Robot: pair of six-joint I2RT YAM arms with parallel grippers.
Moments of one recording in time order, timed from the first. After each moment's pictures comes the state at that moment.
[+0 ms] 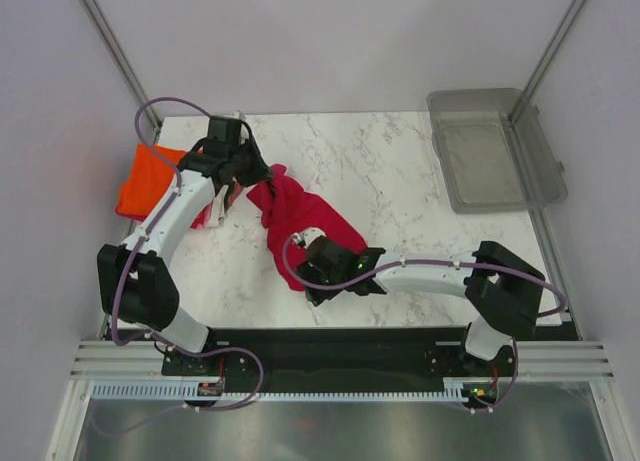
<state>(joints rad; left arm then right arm) -0.26 1.56 1.38 -0.57 0.14 -0.61 1.10 1.64 0.97 -0.25 0.04 0.46</state>
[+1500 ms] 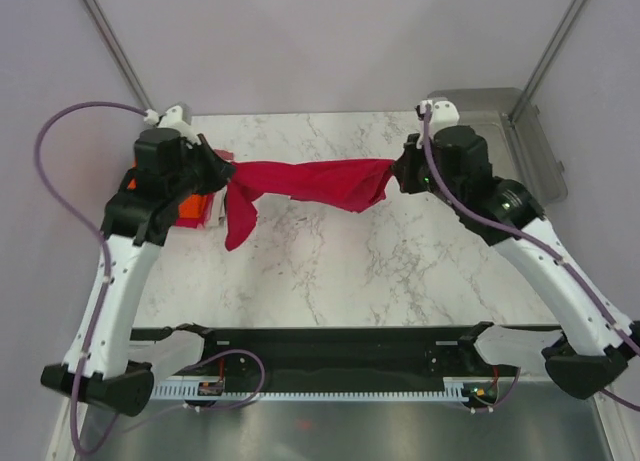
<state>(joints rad) -0.23 1.12 1.39 -0.76 0.03 -0.51 0.61 1.22 1.48 -0.68 0.20 0.31</state>
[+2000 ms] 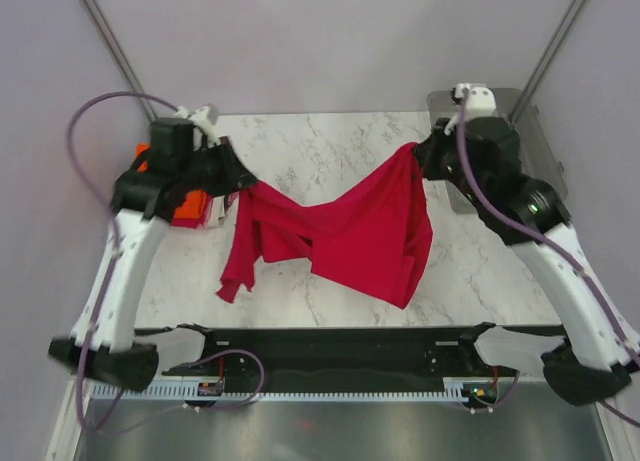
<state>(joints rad) -0.23 1.09 1.56 -0.98 0.26 -0.44 0.58 1.08 1.59 -0.76 0.25 0.35</state>
